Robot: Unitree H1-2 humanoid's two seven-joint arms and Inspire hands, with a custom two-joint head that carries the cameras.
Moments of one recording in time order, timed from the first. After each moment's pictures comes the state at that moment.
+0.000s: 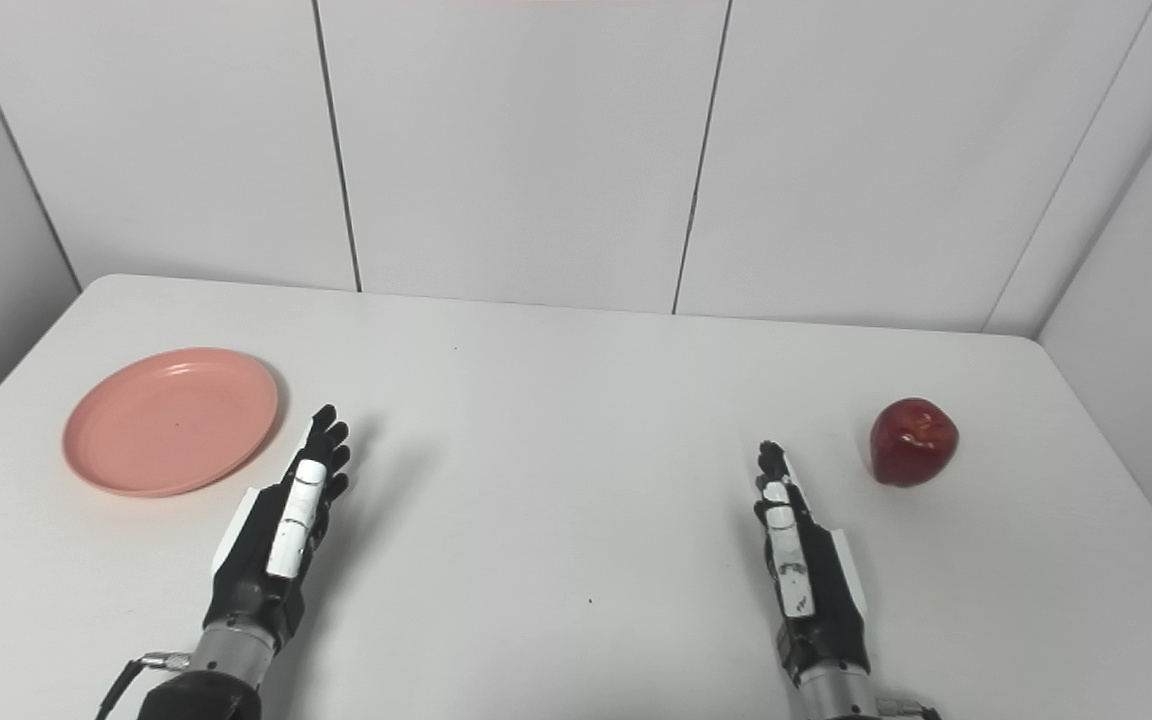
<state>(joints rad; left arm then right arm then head) 0.08 -0.05 -0.03 -0.33 0.05 0.31 0.00 -0.01 -0.07 0.00 -0.11 0.08 0.12 0.06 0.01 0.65</state>
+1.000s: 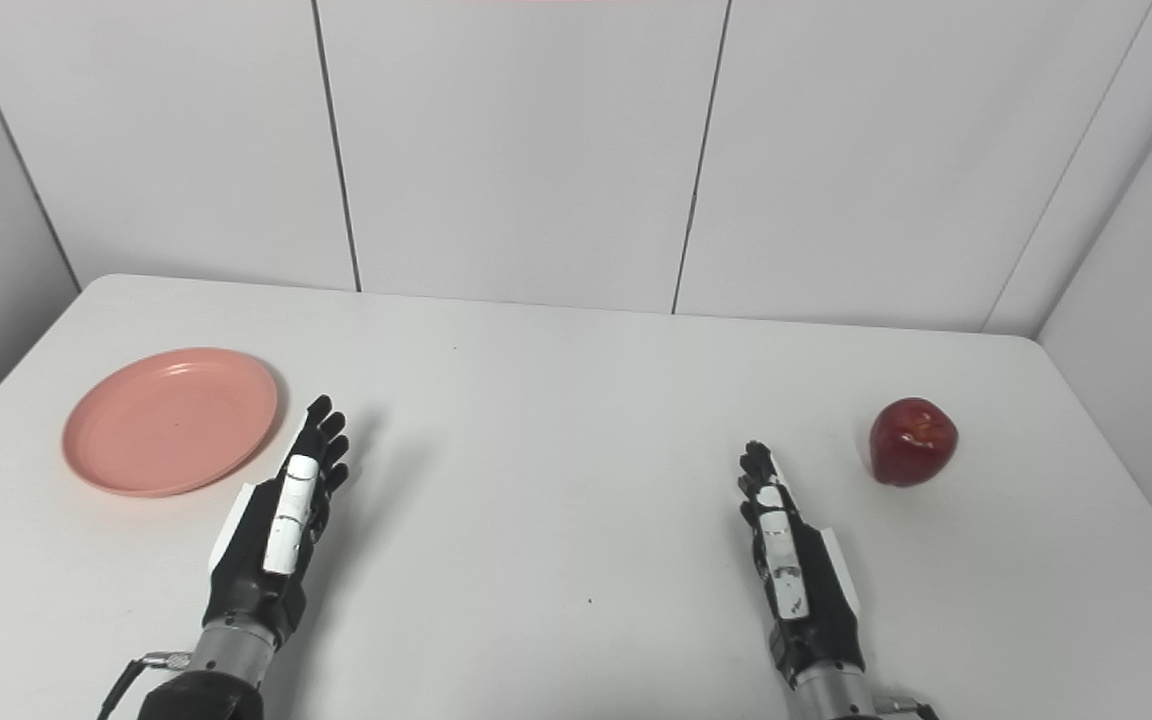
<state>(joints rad) 0.08 -0.05 -0.04 -0.32 0.02 0.29 0.01 -0.01 -0.09 0.01 -0.11 0.11 0.12 0.10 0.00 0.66</state>
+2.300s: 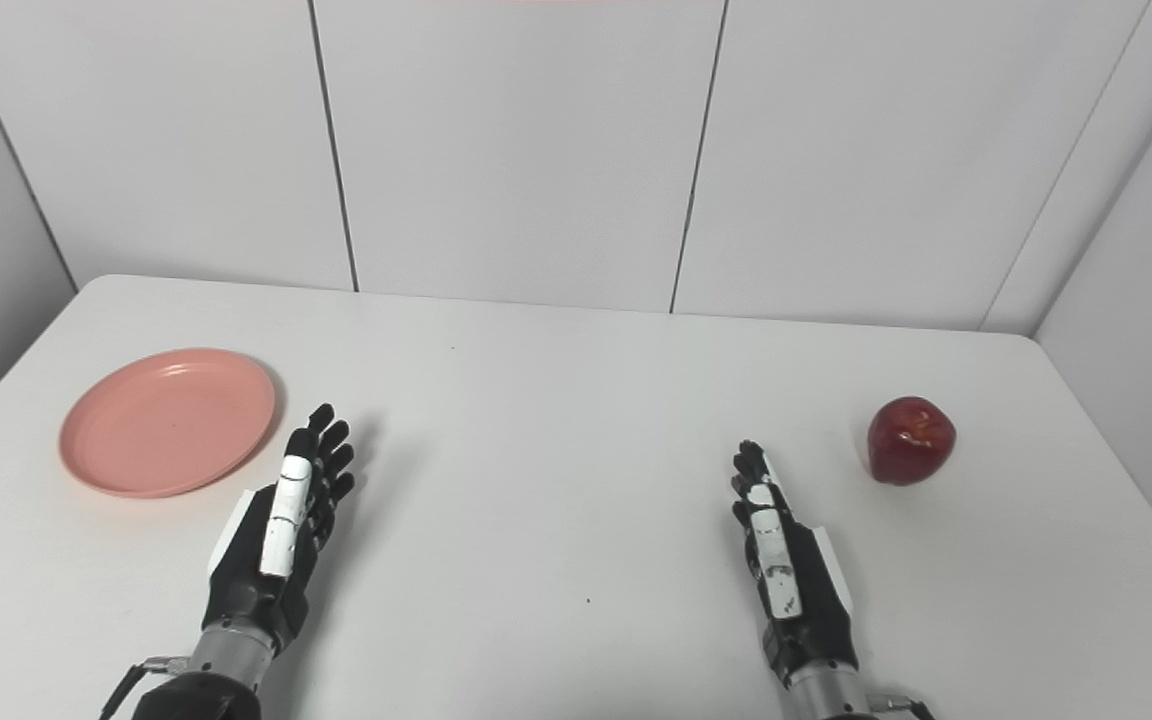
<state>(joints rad) 0.09 -0.05 -0.03 -0.34 -0.05 0.34 0.01 -0.01 -0.09 0.02 -0.12 0.12 0.13 0.10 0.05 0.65</state>
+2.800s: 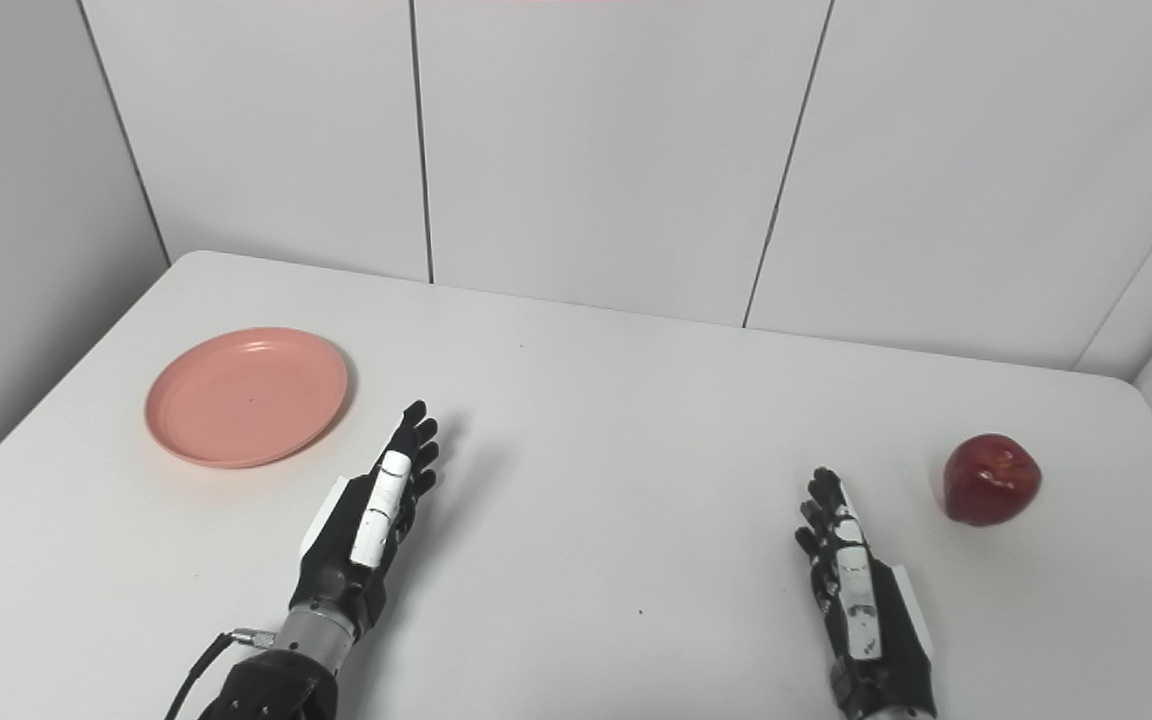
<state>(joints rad) 0.09 -0.07 -0.10 -0.33 0.01 0.34 0.07 -0.01 -0.13 -0.01 -0.08 0.18 0.10 0.16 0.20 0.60</state>
